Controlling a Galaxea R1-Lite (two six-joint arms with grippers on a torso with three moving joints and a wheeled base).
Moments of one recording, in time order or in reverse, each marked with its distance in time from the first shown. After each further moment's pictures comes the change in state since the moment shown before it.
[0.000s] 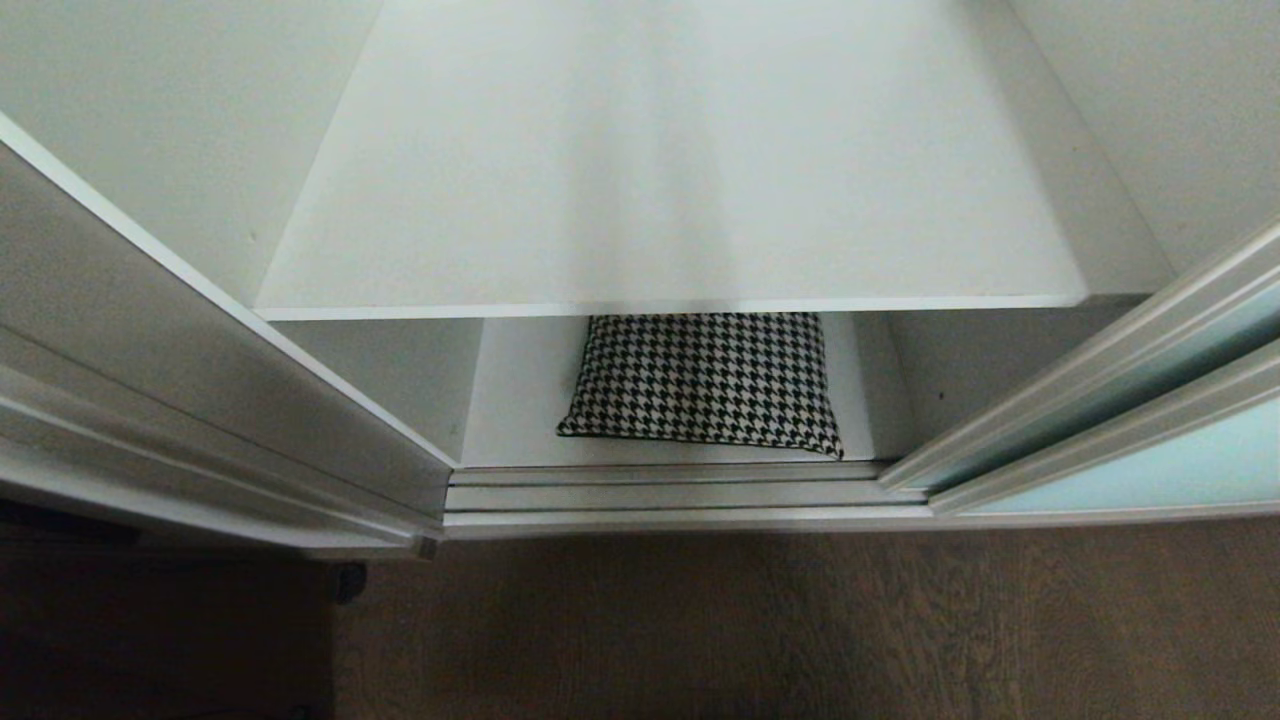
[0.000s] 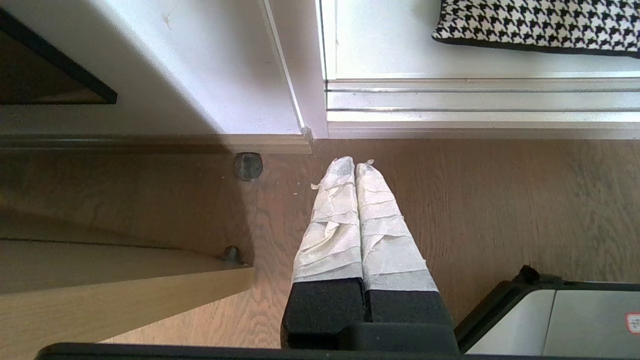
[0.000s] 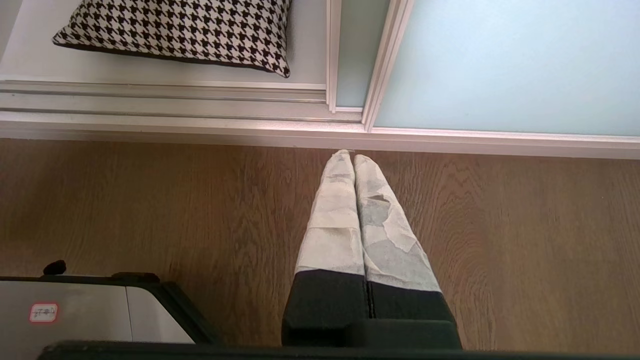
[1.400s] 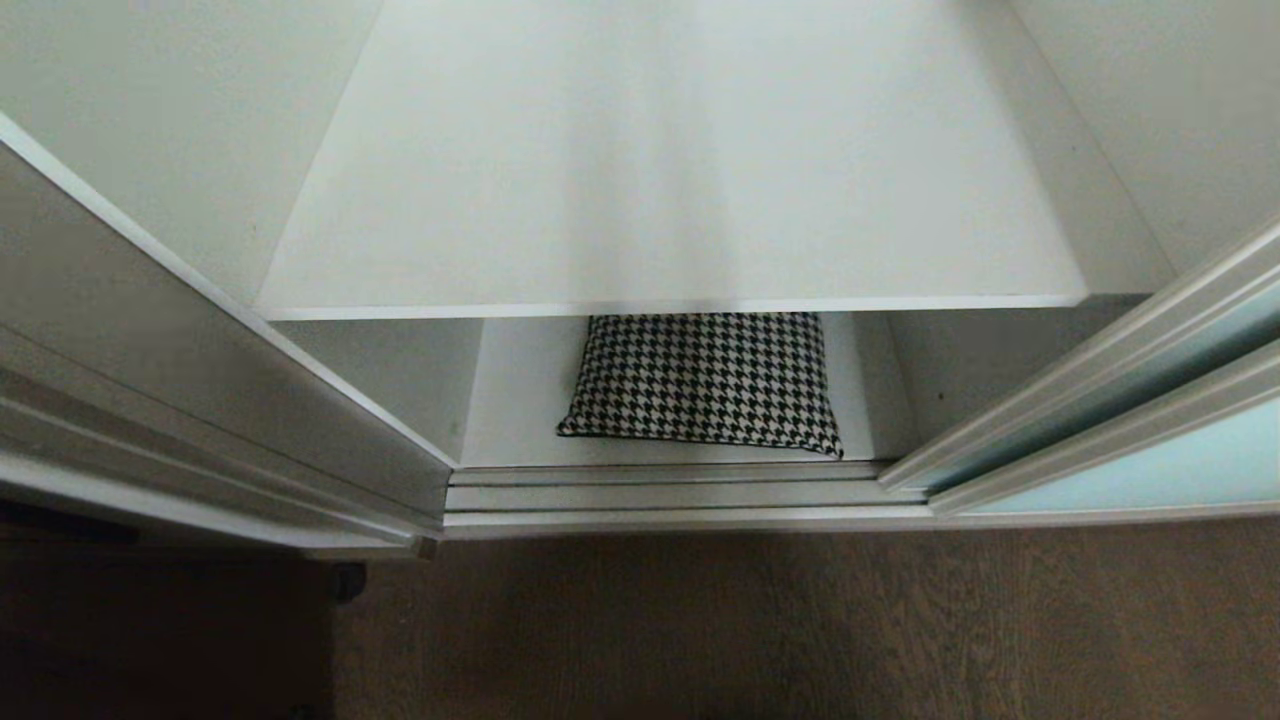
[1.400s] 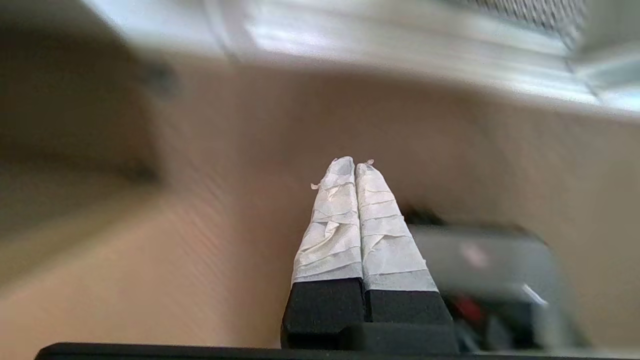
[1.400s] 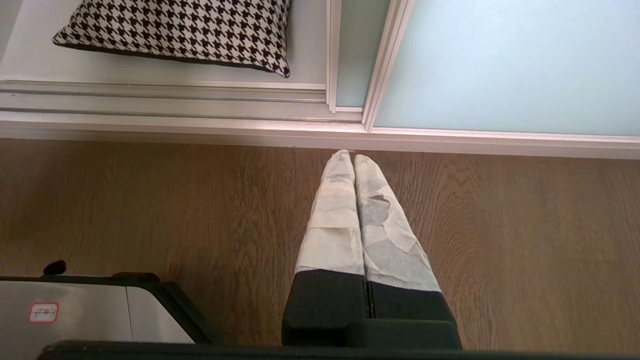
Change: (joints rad) left arm 0.000 0.373 -0.346 0.253 -0.172 -0.232; right arm 0.000 0.000 0.000 0.000 0.001 0.000
